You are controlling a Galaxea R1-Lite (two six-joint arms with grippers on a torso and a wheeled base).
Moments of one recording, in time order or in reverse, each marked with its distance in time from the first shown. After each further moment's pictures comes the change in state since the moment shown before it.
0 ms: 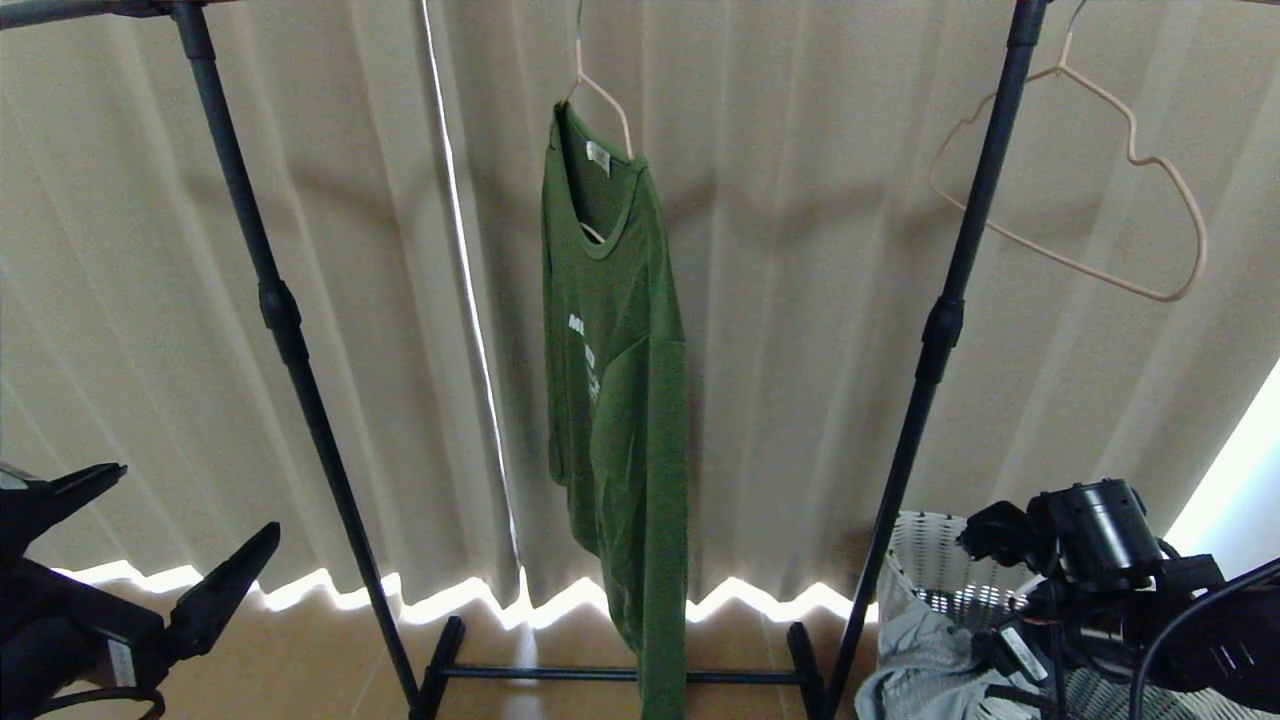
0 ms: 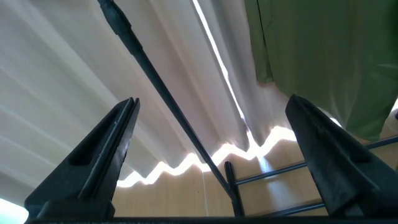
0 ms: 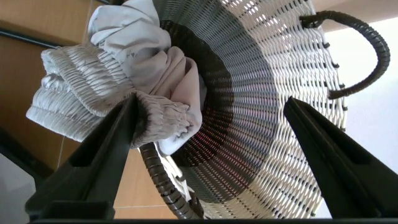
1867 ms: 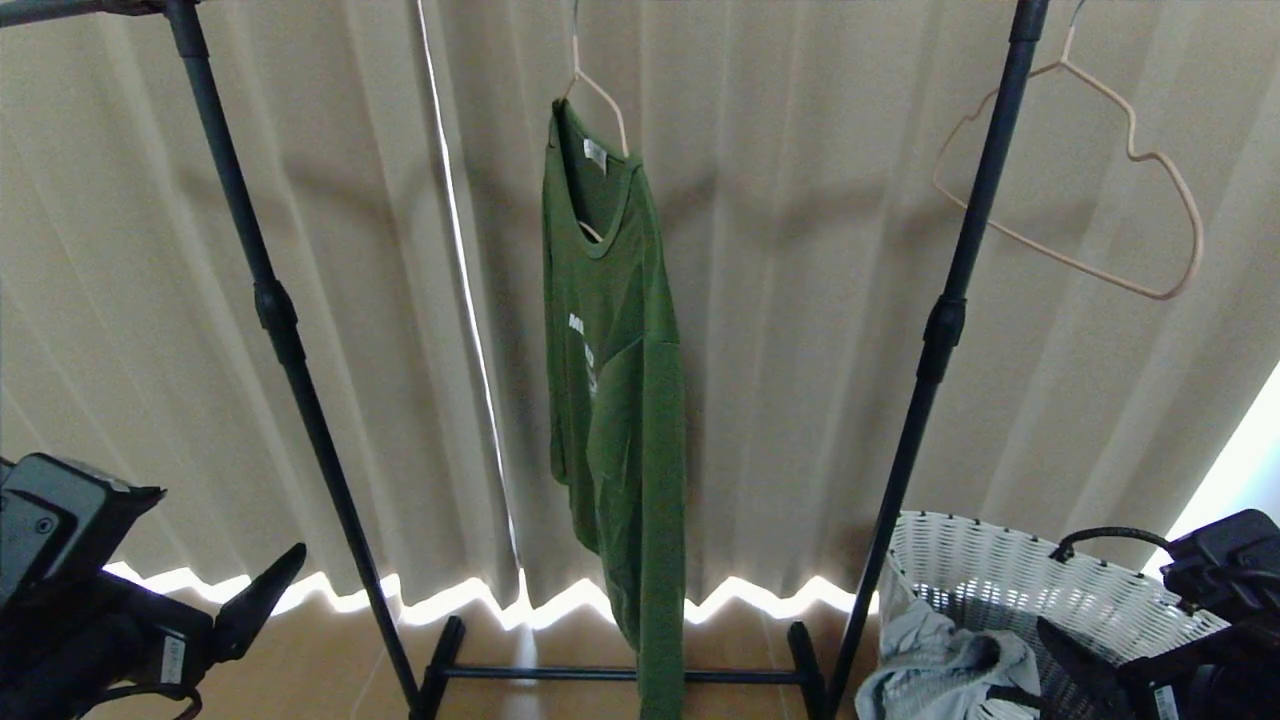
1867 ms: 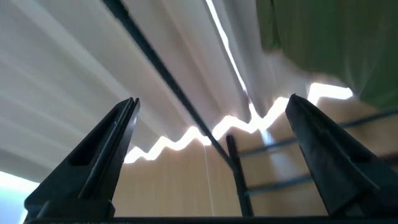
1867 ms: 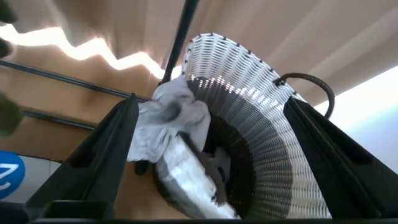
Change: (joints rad) left arm 0.030 0.090 0.015 -0.002 0.003 0.006; right arm 0.264 -0.700 0.244 0.000 -0.065 0.171
